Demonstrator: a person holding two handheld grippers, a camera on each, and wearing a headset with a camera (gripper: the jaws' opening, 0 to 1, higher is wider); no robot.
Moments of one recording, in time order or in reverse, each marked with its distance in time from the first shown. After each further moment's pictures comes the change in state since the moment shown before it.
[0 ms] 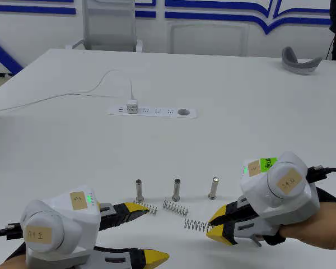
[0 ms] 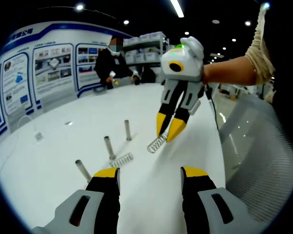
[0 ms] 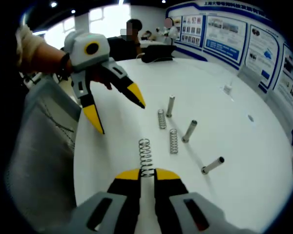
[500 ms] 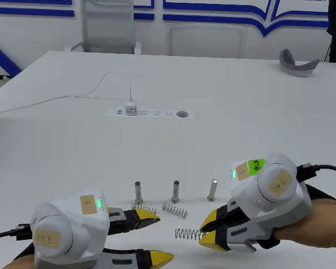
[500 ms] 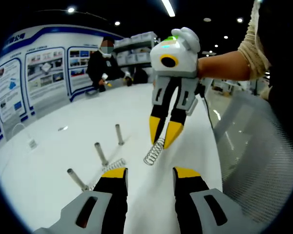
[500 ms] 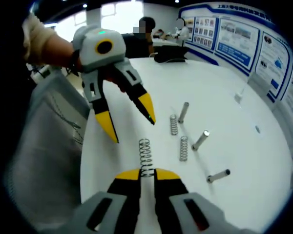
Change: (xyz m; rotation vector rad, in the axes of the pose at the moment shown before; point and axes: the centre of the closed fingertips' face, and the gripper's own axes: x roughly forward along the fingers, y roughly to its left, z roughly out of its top) left arm 0.008 -0.014 0.007 0.048 -0.002 -0.057; right arm 0.002 0.016 0.010 -0.080 0.023 0.054
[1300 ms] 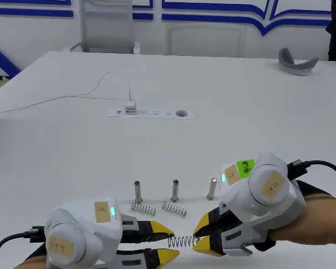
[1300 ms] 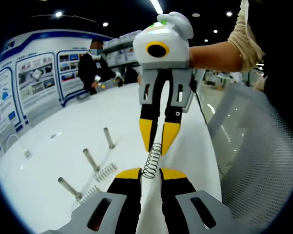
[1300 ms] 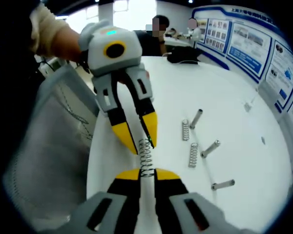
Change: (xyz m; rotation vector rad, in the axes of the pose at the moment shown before) left arm 0.012 -0.015 0.000 0.078 0.016 -0.048; right arm 0.002 0.018 0.008 -0.081 0.026 0.060
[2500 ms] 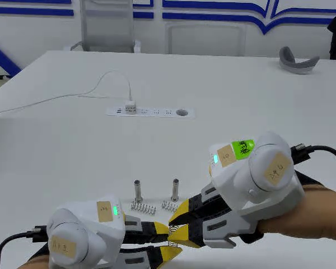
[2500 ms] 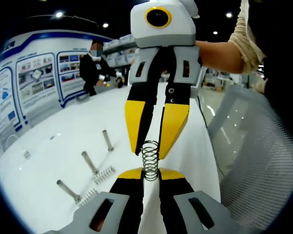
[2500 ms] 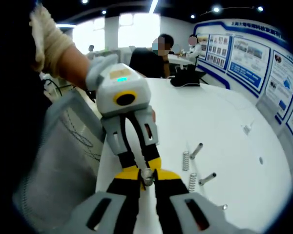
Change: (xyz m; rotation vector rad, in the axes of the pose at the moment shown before) left arm 0.003 -0.001 0.005 -0.008 -0.017 -0.003; right arm -0.012 0.007 0.060 -0.030 -0.161 0.000
